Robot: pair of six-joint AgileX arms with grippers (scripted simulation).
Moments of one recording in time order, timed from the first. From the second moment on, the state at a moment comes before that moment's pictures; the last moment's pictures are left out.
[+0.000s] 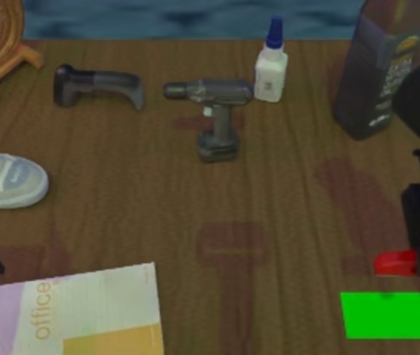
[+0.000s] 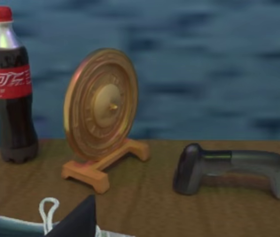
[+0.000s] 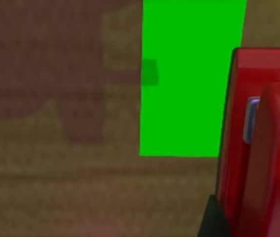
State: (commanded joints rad) left arm 0.00 0.00 0.00 0.00 0.00 0.00; right arm 0.46 1.50 1.08 -1.15 0.00 2.02
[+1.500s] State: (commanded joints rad) left arm 0.00 0.00 0.00 0.00 0.00 0.00; right arm 0.47 1.66 0.81 -0.72 0.00 2.03
